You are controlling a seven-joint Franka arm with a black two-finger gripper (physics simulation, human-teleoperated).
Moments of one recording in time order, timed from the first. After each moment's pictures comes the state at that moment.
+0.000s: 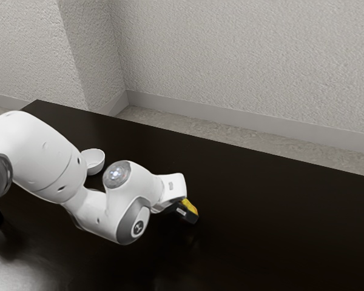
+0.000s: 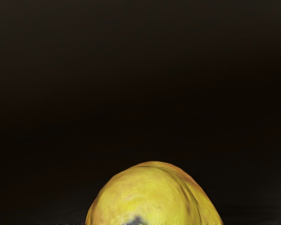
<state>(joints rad) -0.49 0.35 0.13 -2.38 -0.35 3.31 0.22</state>
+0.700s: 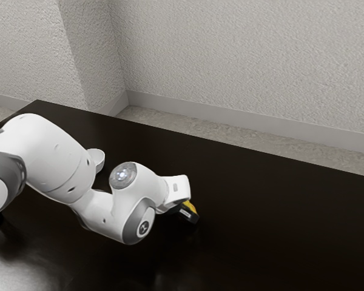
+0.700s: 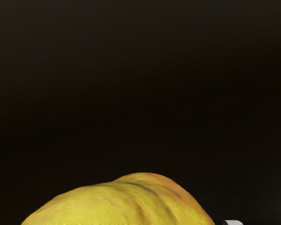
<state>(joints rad) -0.48 0.41 0.13 -2.33 -0.35 3.31 0.24</state>
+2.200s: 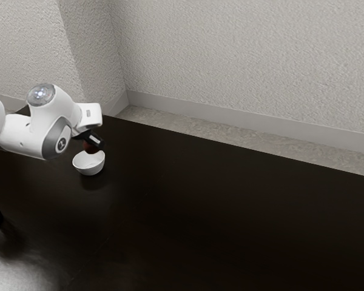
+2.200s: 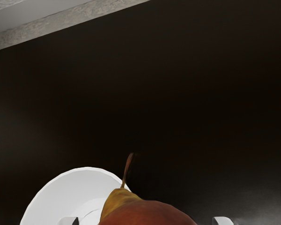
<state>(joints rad) -0.35 0.16 0.59 -2.25 0.06 2.97 0.33</state>
